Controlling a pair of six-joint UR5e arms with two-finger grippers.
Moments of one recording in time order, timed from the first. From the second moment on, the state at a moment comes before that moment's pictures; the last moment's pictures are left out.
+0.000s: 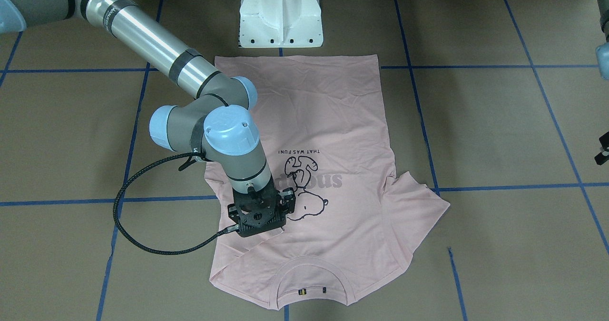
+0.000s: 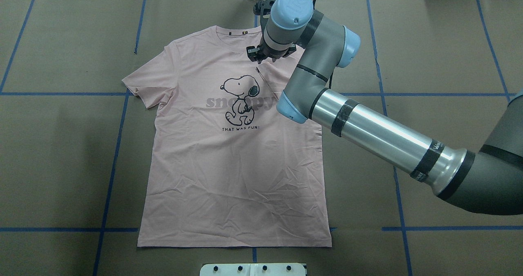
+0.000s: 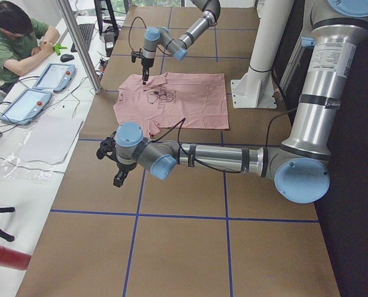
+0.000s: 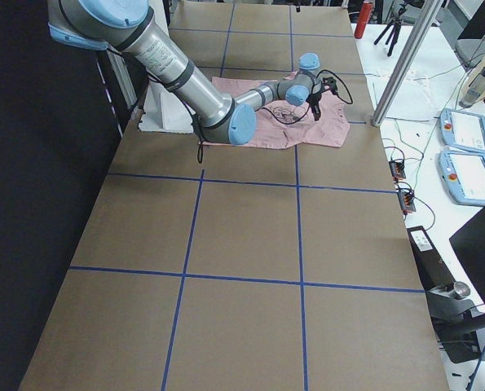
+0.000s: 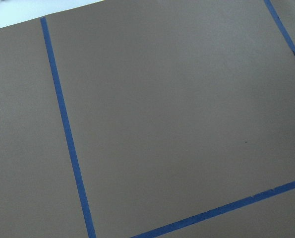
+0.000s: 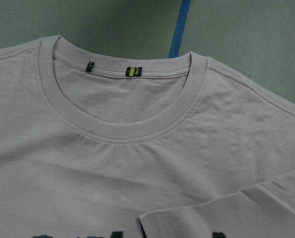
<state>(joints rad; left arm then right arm) -1.40 -1.75 -1.44 -2.11 -2.32 -0.21 0.72 -0.56 0.94 -1.02 1.86 0.93</state>
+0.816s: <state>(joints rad) -1.07 -1.88 -1.45 -2.24 -2.01 -0.95 0.75 -0.66 1.30 -1.54 1.90 0.97</state>
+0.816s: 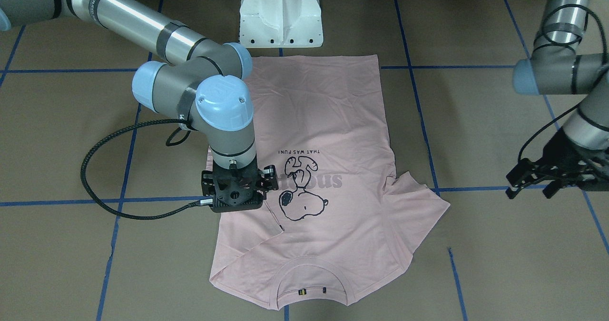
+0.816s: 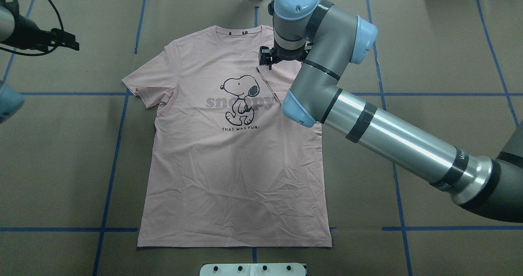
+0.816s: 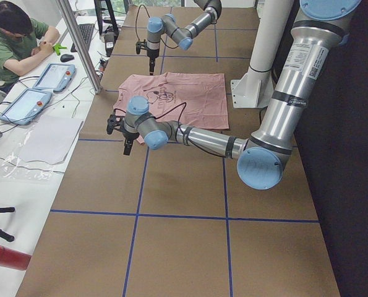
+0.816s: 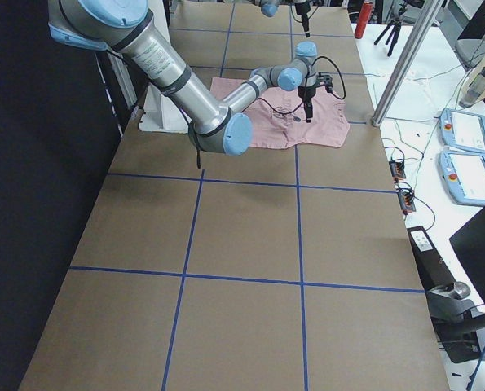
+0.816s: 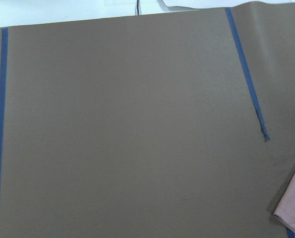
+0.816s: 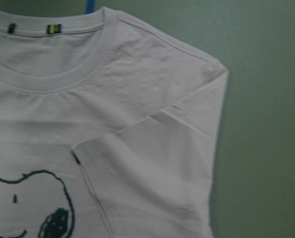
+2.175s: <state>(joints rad) -0.80 -1.97 -1.34 -2.25 -1.69 -1.20 0.92 -0.91 1.57 -1.71 2.10 0.80</state>
